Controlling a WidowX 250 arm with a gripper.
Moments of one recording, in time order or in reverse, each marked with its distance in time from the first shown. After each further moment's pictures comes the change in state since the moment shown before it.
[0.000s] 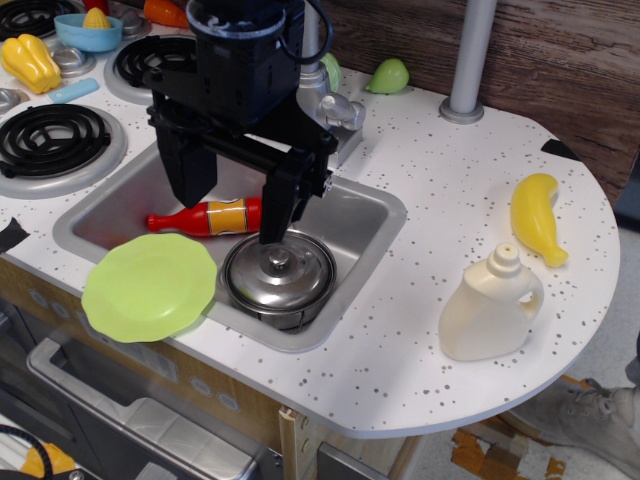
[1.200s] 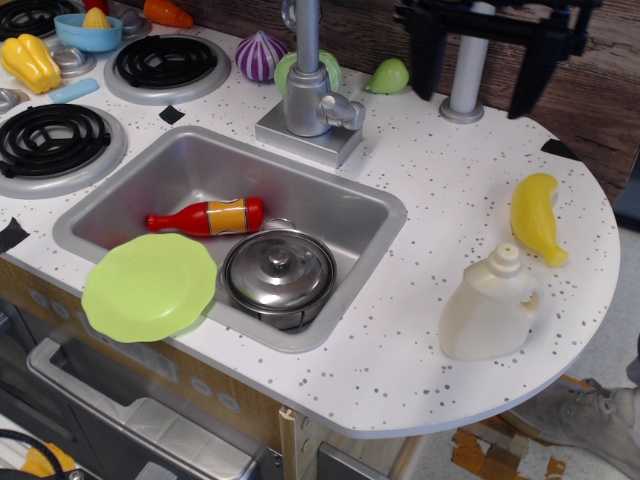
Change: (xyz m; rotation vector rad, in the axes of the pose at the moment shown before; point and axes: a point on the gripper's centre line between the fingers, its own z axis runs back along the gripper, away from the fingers) arm 0.134 -0.093 0.034 -0.066 0.044 0.151
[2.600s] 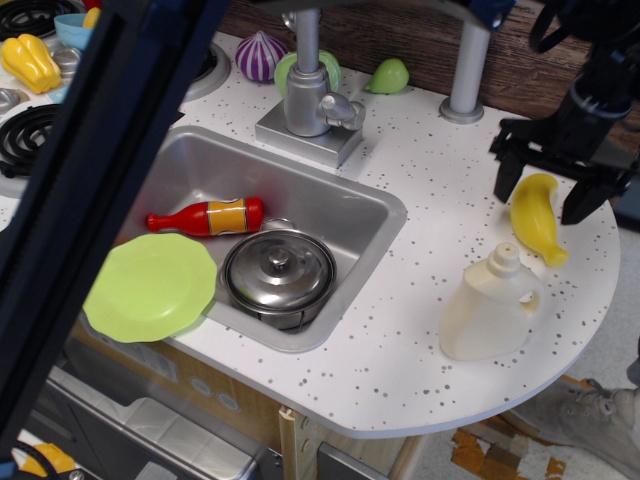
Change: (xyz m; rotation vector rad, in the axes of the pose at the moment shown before) arm 0.073 -0.053 -0.133 0.097 -0.224 -0.014
